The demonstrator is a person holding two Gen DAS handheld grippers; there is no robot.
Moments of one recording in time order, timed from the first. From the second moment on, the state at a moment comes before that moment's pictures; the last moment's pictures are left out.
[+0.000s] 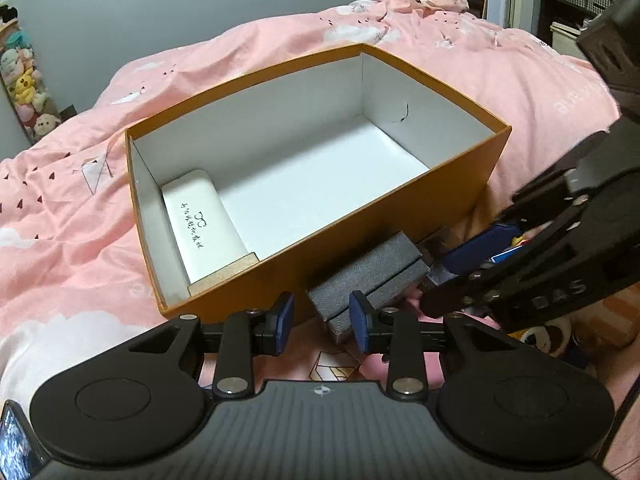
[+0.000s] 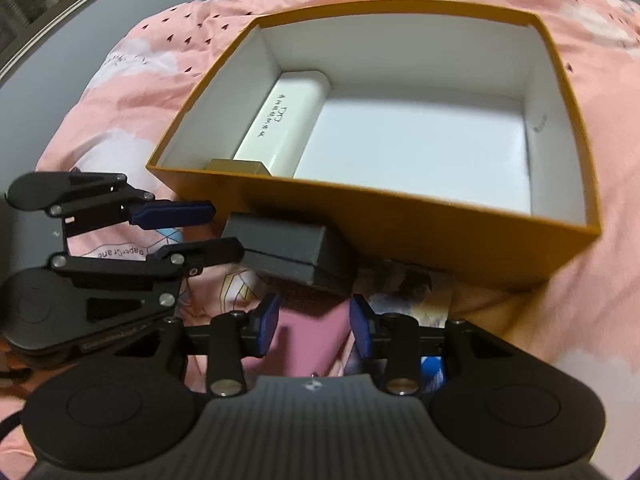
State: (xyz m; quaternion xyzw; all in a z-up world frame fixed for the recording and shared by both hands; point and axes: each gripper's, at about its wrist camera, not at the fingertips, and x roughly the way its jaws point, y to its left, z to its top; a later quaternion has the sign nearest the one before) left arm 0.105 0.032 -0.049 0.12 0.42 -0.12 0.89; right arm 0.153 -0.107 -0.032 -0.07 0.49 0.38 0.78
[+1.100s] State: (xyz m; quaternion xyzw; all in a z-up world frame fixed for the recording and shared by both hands) left arm 0.105 0.017 -0.076 0.11 0.45 -0.19 0.87; right arm 0.196 -0.127 -0.031 0.05 0.51 0.38 0.77
